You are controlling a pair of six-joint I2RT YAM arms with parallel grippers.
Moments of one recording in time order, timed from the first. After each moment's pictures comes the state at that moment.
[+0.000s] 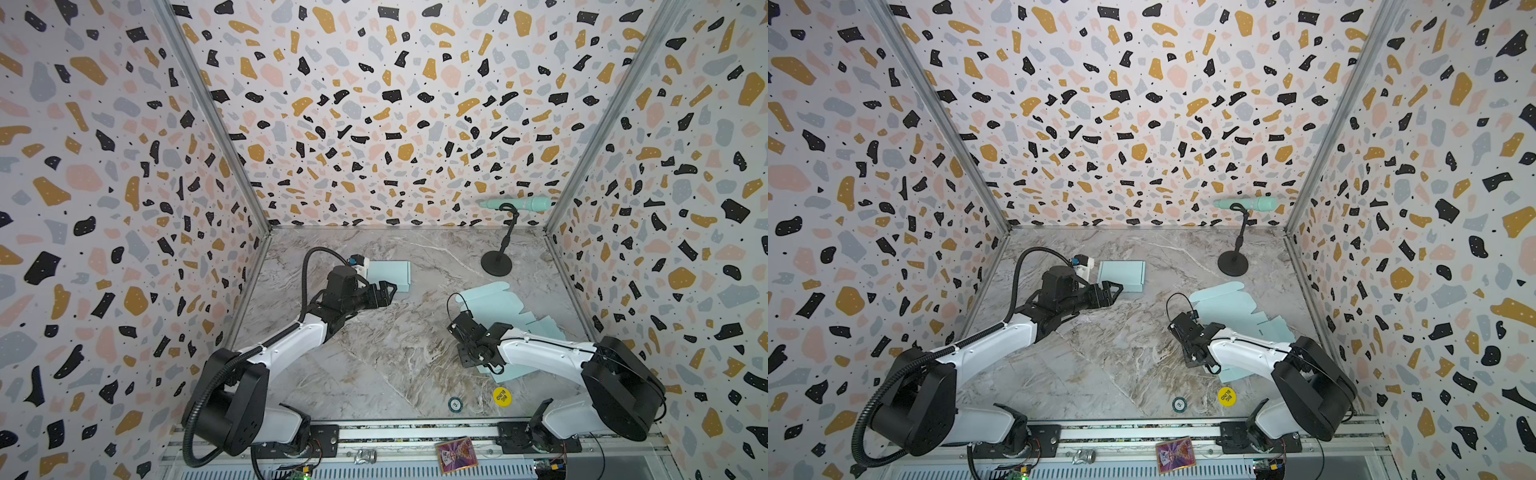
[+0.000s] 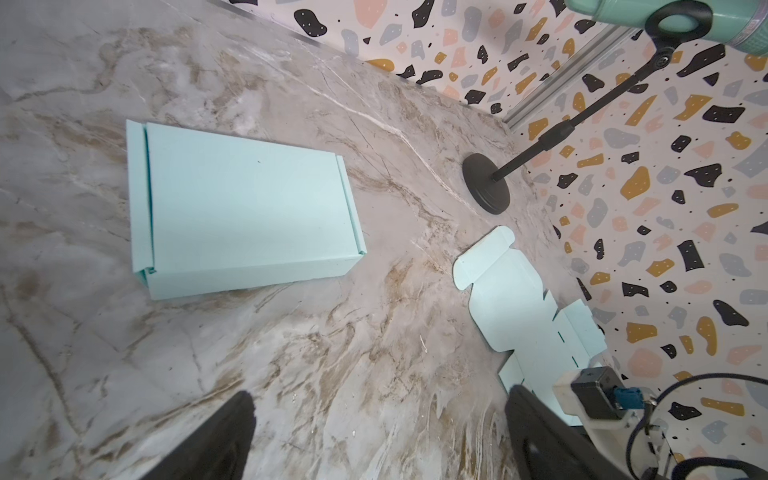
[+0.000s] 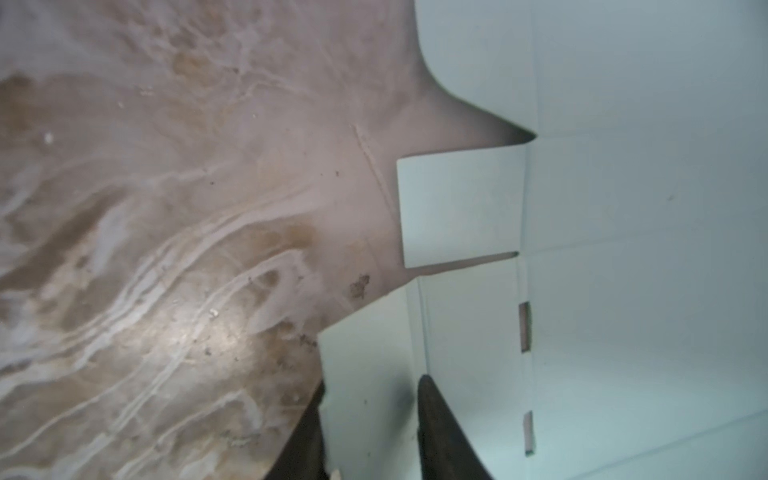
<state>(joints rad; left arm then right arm) -0.42 1.38 0.77 0.08 0.30 -0.51 0.79 1.44 0.69 -0.62 0.31 0.52</state>
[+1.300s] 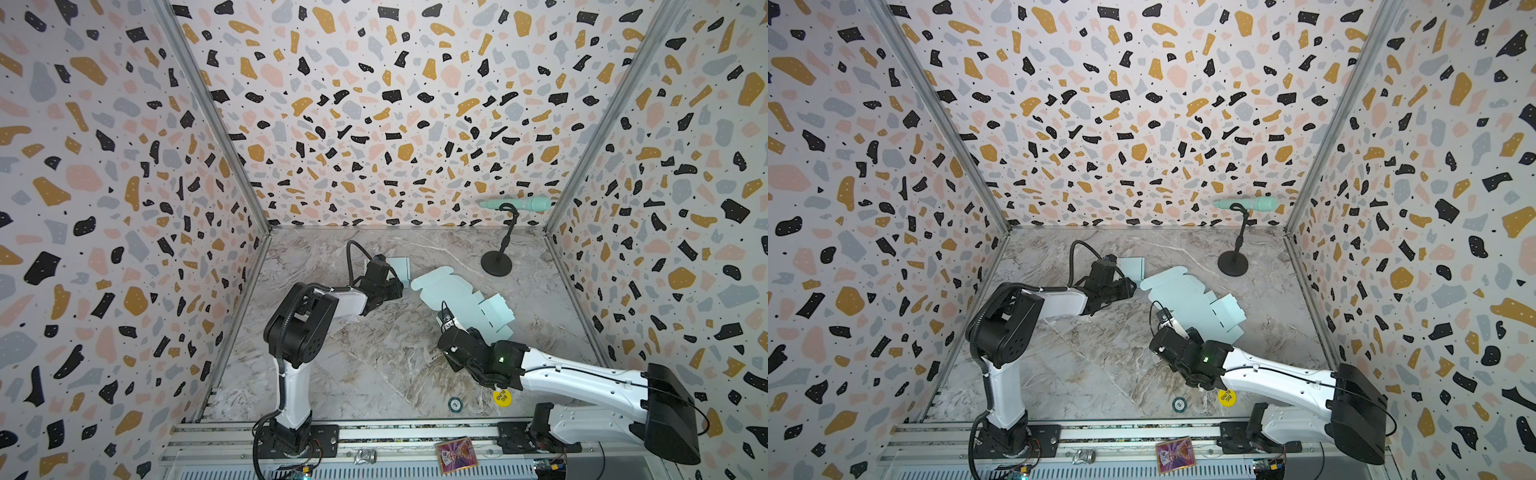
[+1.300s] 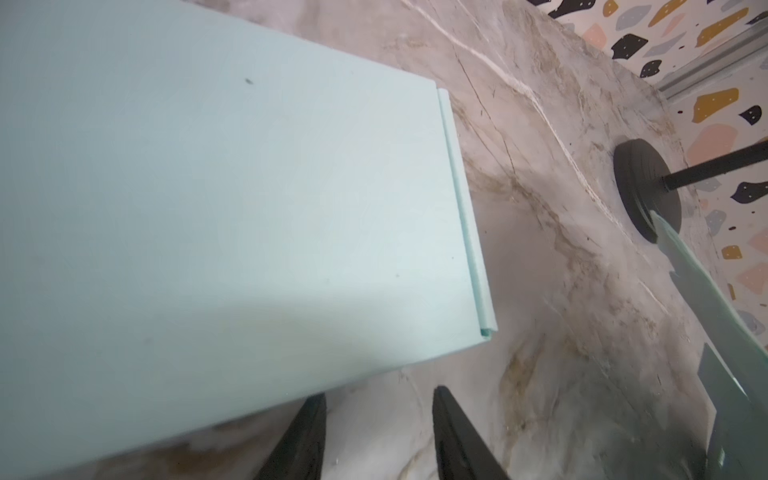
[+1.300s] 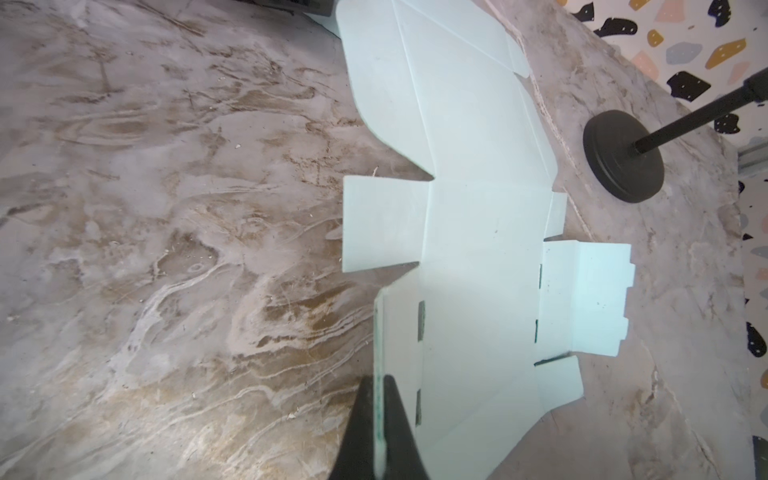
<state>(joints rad) -0.48 2.01 1.13 0.18 0.13 -0.56 1.12 1.17 0.74 -0.54 0.57 0.31</state>
